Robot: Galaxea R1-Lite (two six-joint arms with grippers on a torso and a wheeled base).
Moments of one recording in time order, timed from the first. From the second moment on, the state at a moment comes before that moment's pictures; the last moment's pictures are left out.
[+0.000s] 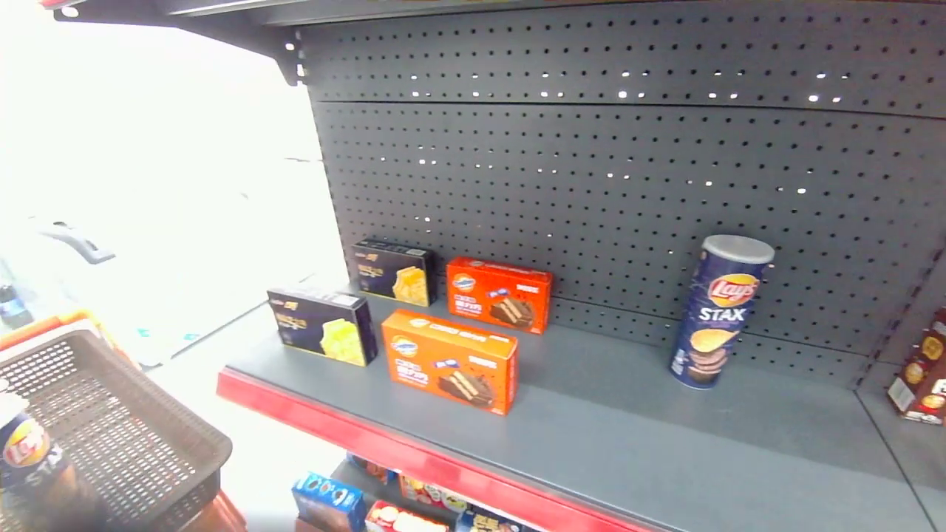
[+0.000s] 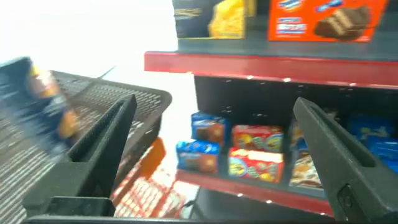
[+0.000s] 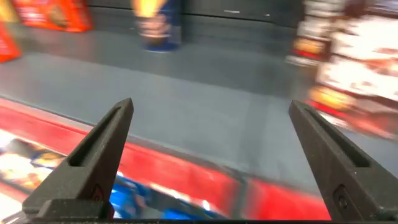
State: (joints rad) left arm 0.00 0.00 0.00 0.00 -0.11 0.06; right arm 0.00 0.00 0.00 0.00 0.00 0.00
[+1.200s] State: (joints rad) left arm -0.02 0.05 -0.17 0.09 -0.11 0.06; right arm 0.00 0.00 0.00 0.00 0.00 0.00
